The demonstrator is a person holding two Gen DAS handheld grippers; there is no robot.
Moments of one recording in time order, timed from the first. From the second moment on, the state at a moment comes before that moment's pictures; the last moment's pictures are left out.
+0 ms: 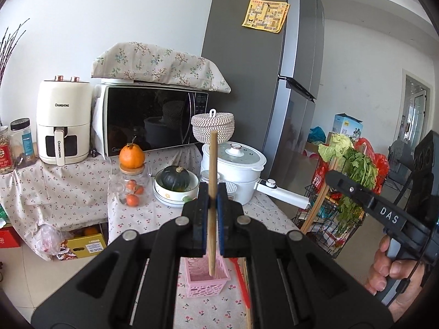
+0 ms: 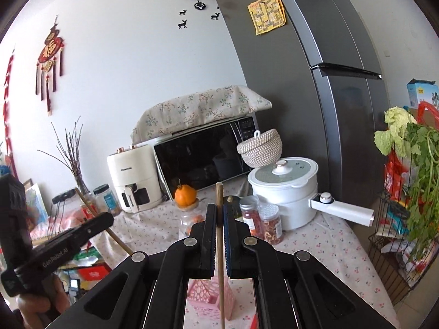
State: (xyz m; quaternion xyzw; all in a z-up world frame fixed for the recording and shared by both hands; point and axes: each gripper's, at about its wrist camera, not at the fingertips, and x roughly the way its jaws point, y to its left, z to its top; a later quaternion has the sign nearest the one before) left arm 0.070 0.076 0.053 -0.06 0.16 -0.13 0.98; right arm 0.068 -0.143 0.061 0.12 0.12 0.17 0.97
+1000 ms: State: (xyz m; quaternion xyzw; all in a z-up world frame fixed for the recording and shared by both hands) left arm 0.147 0.078 -0.014 -0.09 0.30 -0.11 0.94; right arm 0.166 -0.127 0.001 0.17 0.20 0.20 0.94
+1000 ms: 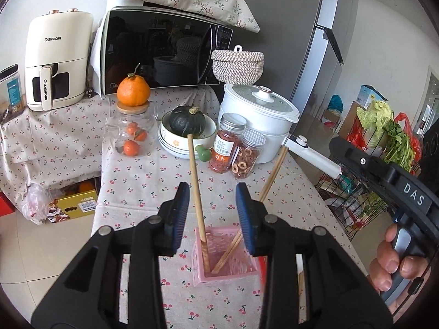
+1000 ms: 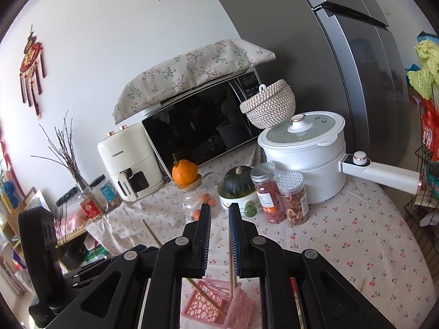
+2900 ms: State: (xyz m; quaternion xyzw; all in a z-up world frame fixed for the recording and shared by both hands) left arm 0.189 -0.133 -0.171 0.01 0.60 -0.20 0.77; right arm 0.150 -0.323 -0.117 0.12 0.53 0.01 0.84
